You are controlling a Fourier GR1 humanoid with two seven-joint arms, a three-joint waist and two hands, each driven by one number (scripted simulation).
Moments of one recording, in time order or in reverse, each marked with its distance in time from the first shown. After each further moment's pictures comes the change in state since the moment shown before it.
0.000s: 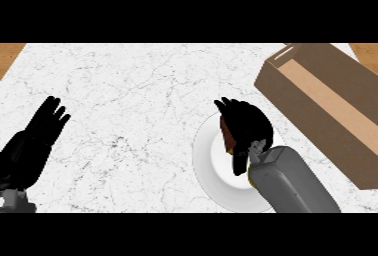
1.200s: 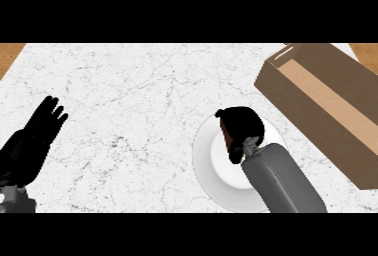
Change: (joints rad) left arm -0.026 -0.026 0.065 0.063 -0.029 -0.067 -0.028; right arm 0.003 0.073 -0.075 0.211 0.185 -0.051 -0.169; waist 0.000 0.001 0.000
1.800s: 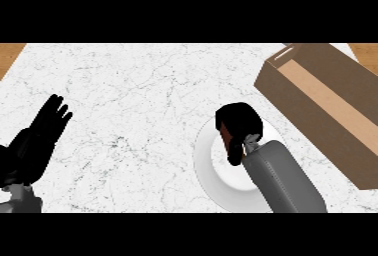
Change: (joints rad) left arm -0.011 -0.030 -0.011 -0.013 -0.033 0.015 0.013; right arm -0.020 -0.003 -0.015 0.066 0.079 -0.100 -0.168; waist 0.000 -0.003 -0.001
